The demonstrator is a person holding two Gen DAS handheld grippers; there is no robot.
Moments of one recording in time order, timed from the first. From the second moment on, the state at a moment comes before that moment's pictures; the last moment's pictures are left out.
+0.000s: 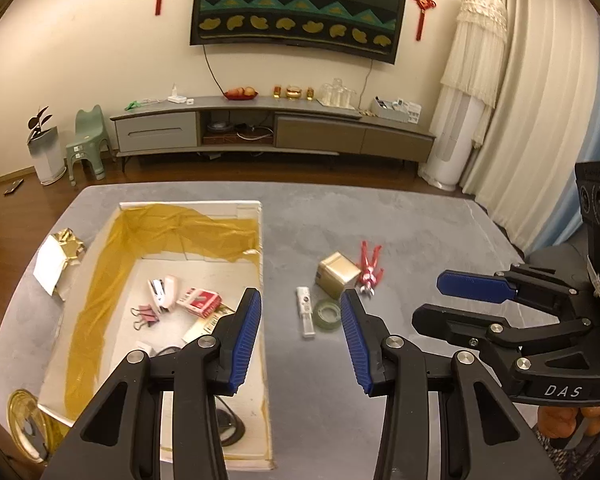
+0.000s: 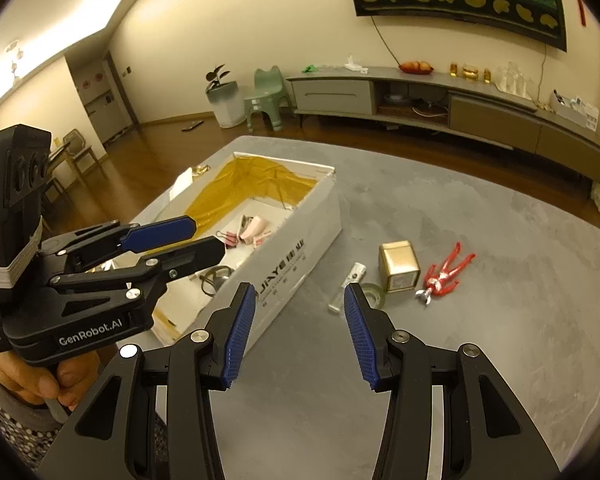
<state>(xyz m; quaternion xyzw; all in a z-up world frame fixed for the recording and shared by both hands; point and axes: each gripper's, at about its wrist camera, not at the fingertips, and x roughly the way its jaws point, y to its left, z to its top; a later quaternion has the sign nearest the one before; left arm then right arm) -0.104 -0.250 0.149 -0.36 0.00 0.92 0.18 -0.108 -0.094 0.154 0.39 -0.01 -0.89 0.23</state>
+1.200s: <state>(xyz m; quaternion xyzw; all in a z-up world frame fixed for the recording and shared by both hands) -0.154 -0.242 0.102 -0.39 -0.05 0.90 0.19 -0.221 -0.112 -0.014 0.48 0.04 -0.86 0.16</state>
